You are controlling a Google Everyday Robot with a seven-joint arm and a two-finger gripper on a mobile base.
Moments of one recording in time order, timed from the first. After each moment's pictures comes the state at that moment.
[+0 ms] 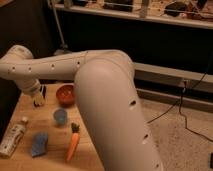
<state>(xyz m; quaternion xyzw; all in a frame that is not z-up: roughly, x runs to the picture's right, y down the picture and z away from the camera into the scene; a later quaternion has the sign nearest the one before) -0.363 0.028 0.713 -0.20 -0.16 -0.34 0.90</state>
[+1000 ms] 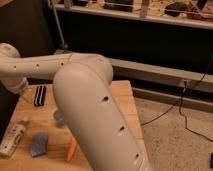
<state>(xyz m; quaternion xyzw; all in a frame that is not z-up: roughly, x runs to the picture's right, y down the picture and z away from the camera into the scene) -0.414 0.024 0.717 -0.19 -0.21 -0.45 0.85</state>
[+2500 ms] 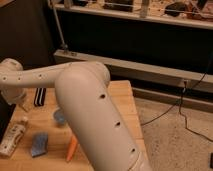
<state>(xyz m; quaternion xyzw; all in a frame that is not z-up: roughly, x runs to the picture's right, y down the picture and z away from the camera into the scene) -0.454 0.082 0.750 -0.16 -0.28 -0.51 0.79</state>
